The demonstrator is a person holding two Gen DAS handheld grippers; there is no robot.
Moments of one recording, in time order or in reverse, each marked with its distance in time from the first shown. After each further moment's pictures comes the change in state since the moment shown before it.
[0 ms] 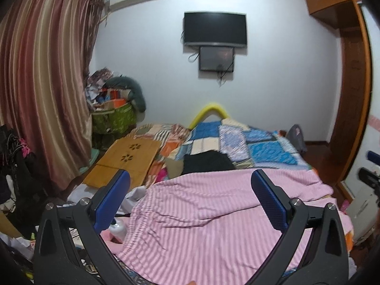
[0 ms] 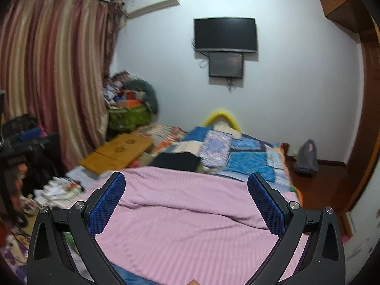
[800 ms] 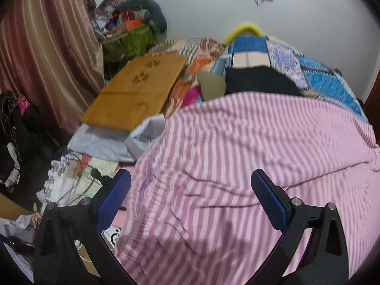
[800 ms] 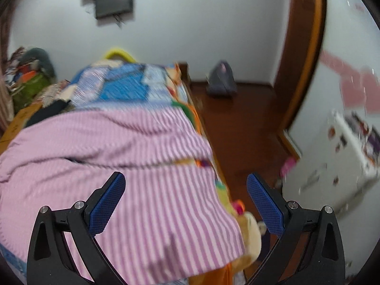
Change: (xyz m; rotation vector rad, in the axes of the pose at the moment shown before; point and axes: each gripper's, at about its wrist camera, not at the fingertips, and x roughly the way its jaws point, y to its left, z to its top) left arm 0.241 0.062 -0.107 -0.023 0.484 0.154; right arm 0.013 -0.223 -0.121 0.279 0.409 -0.473
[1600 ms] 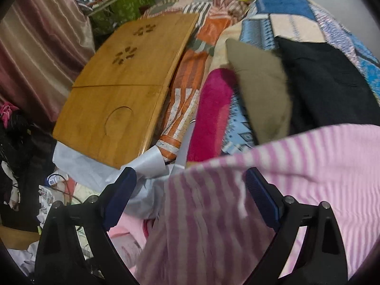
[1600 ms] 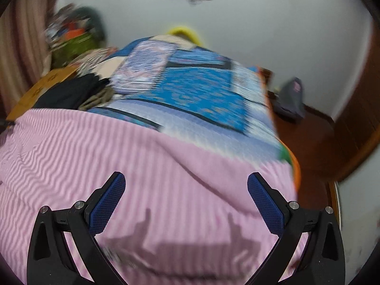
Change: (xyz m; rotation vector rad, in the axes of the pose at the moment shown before) left arm 0.218 0.021 0.117 0.030 0.264 0.081; right arm 0.187 0.183 0.110 -0.352 0.023 0.298
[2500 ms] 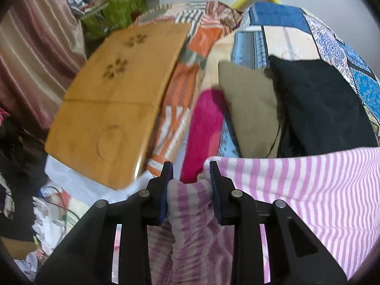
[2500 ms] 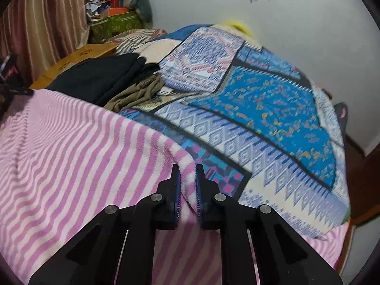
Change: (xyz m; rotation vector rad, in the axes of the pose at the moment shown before) left arm -0.018 -0.001 0.030 0.008 -0.042 -0.066; right arm 0.086 0.062 0.041 -0.169 0.032 0.155
